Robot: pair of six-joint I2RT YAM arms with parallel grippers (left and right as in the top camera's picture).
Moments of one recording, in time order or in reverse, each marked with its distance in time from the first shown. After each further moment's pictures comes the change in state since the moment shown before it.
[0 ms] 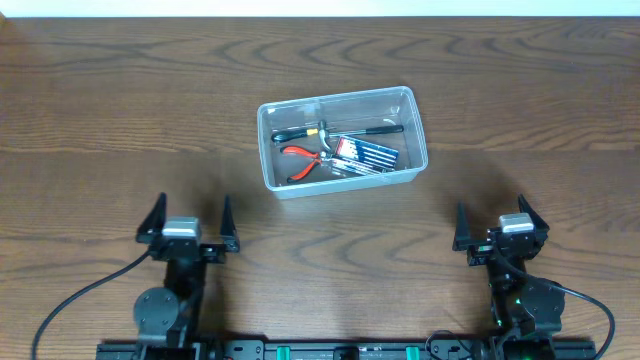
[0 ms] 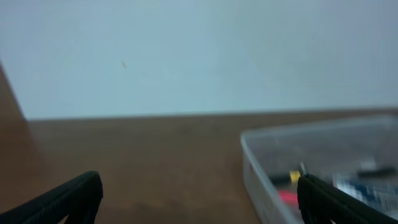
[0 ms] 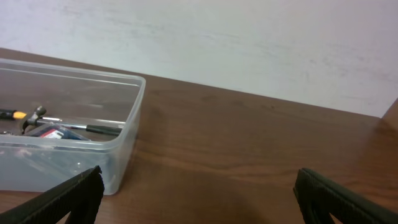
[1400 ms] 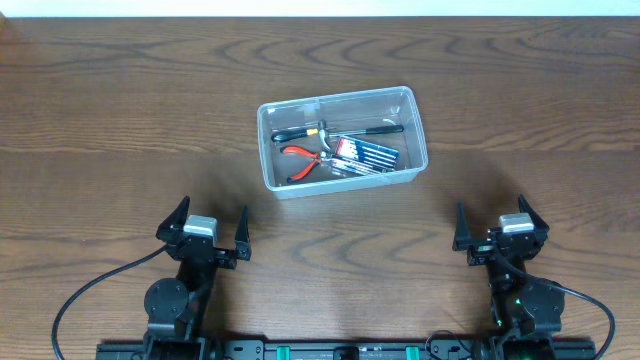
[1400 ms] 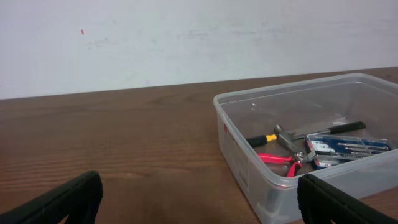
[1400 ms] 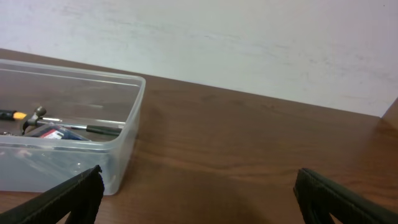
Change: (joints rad) left arm -0.004 0.000 -0.063 -0.025 0.100 0.007; right arm 0.000 0.000 0.000 0.000 0.000 0.003
